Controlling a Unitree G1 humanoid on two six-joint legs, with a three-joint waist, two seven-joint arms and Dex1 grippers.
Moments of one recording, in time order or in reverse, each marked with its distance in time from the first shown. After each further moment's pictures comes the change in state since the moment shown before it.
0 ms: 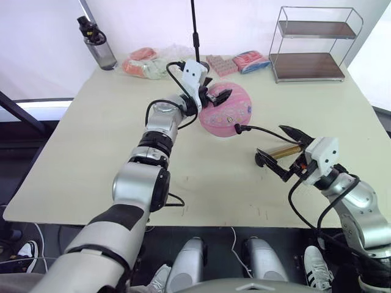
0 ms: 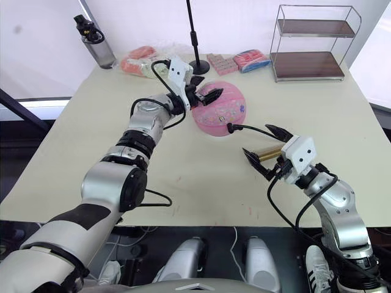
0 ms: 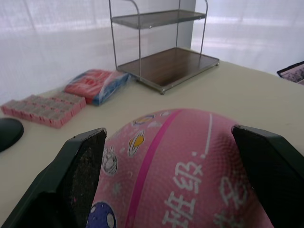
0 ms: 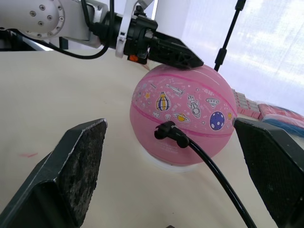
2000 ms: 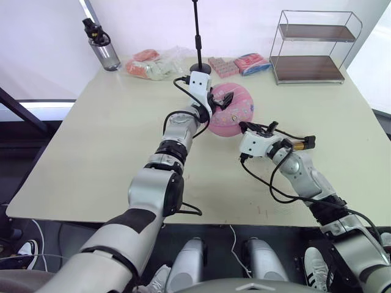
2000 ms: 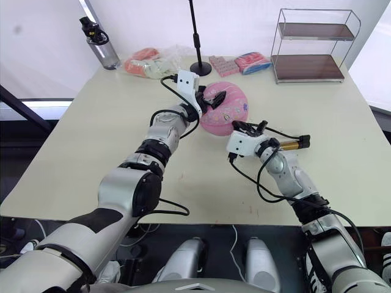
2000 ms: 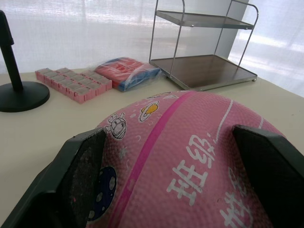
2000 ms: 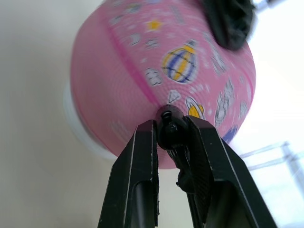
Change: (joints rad) left arm 0.032 -0.135 0.107 0.033 0.027 -0.021 0.251; right arm -0.421 0.174 0.257 0.665 -0.658 -0.214 -0.337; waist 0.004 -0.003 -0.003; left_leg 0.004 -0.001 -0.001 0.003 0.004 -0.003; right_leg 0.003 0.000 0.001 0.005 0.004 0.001
